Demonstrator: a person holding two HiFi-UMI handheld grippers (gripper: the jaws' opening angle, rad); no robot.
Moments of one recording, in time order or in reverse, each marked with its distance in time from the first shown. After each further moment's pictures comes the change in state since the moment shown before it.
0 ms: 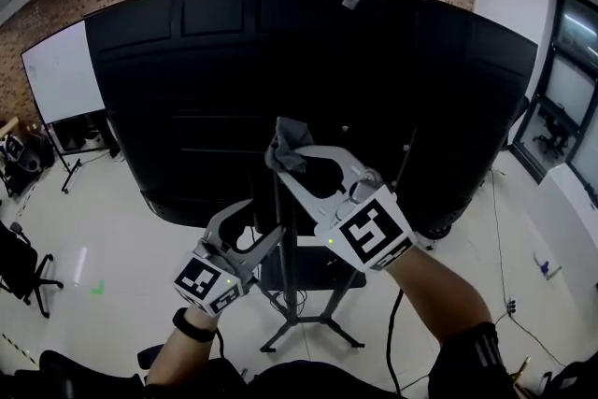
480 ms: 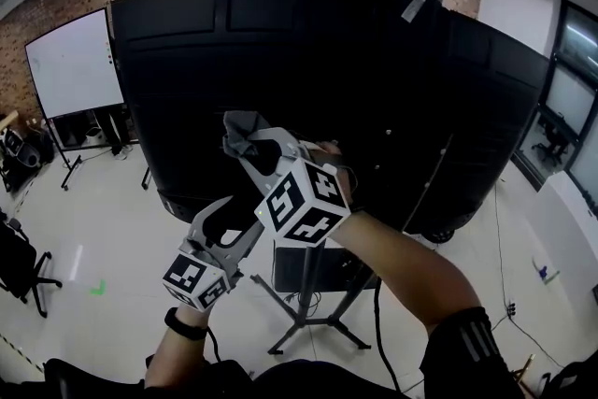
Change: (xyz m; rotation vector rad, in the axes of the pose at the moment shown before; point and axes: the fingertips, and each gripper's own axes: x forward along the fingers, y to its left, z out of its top) left arm -0.082 0.089 -0.004 -0.009 0.003 0.112; right arm 0.155 0.056 0.008 -0.214 0.230 0.063
